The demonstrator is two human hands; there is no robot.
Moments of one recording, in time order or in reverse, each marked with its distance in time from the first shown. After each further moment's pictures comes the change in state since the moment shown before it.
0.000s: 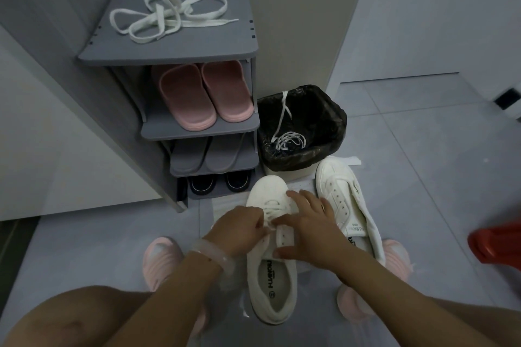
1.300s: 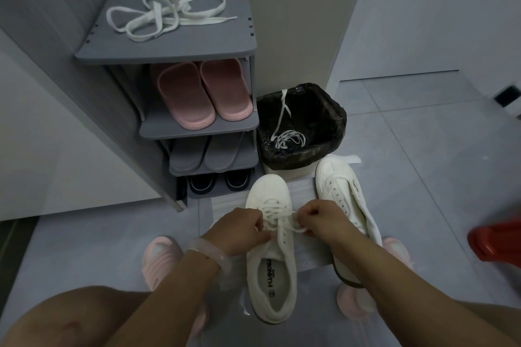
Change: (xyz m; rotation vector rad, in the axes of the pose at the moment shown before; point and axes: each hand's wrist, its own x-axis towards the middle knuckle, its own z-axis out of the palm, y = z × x) left_hand 0.002 -0.007 0.006 -0.091 -0.059 -0.007; right_hand 0.007 0.012 -0.005 1.065 0.121 0.493
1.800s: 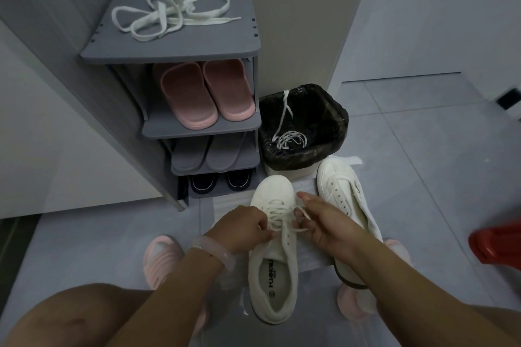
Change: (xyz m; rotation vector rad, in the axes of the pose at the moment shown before) left_hand 0.000 0.004 -0.004 -0.026 -0.007 0.024; right_hand 0.000 -0.007 0.001 0.848 -0.256 0.190
